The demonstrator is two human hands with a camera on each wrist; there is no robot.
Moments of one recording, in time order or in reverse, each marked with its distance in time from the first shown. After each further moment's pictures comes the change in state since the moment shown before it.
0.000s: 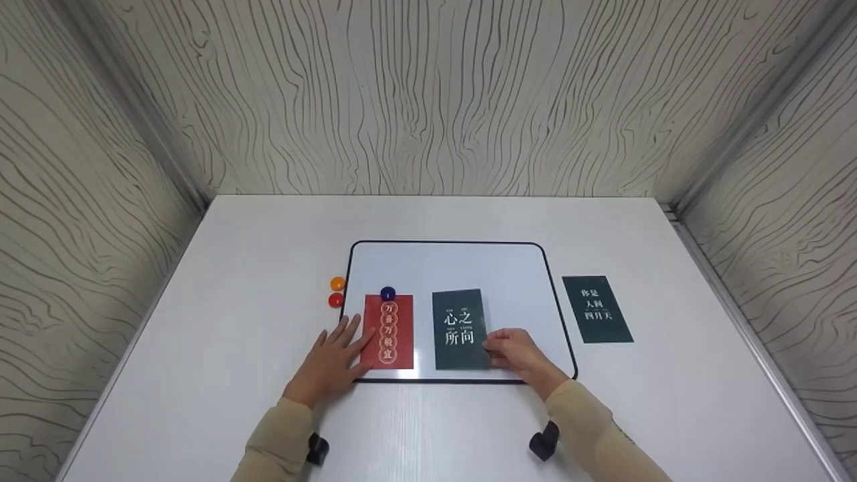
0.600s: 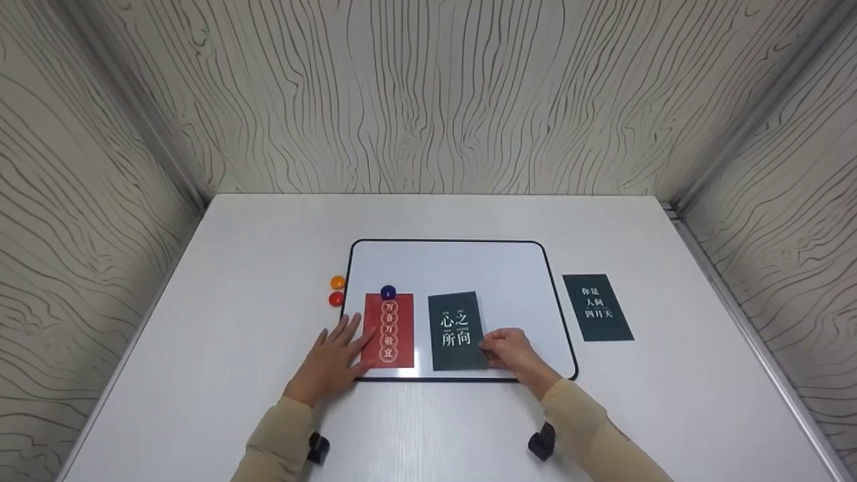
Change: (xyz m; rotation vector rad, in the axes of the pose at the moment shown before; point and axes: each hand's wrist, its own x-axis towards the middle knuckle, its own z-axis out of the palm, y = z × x) left_hand 0.000 0.000 -0.001 -0.009 -0.009 0.010; right_hand -0.001 0.001 0.012 -0.109 0.076 -0.018
